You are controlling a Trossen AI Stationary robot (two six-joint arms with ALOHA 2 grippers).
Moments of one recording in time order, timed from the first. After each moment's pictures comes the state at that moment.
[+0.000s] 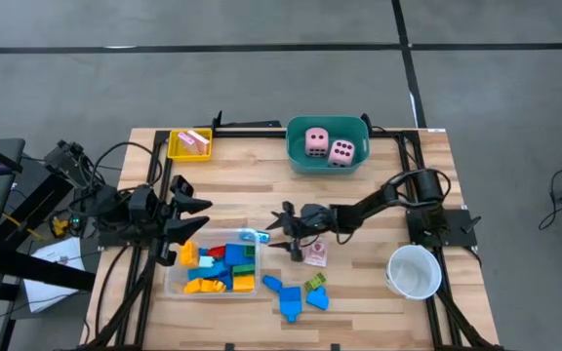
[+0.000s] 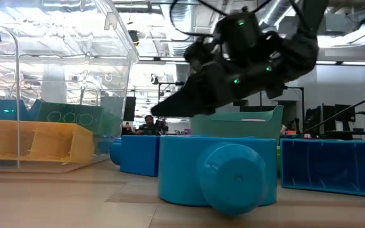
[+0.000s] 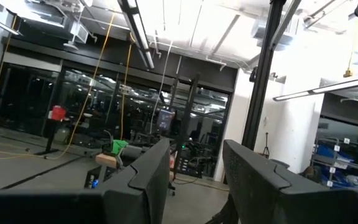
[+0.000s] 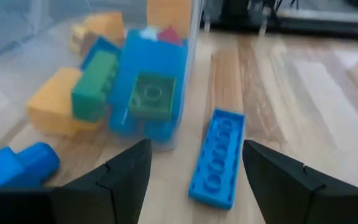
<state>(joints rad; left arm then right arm) -0.68 0.94 0.83 0.69 -0.68 0.10 0.07 2.02 0.86 0.81 -0.08 -0.05</state>
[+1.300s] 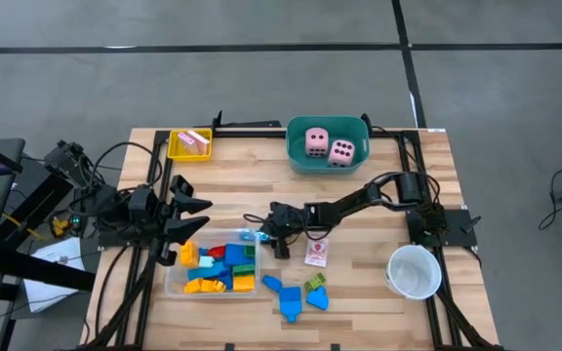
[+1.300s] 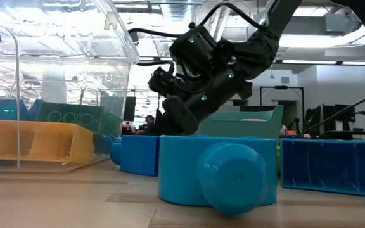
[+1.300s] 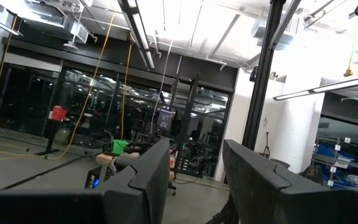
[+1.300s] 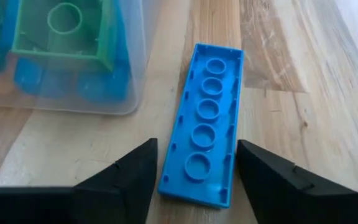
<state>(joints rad) -0.67 0.94 0.83 0.69 -0.68 0.10 0.03 2.18 1.17 0.32 -0.05 -0.05</state>
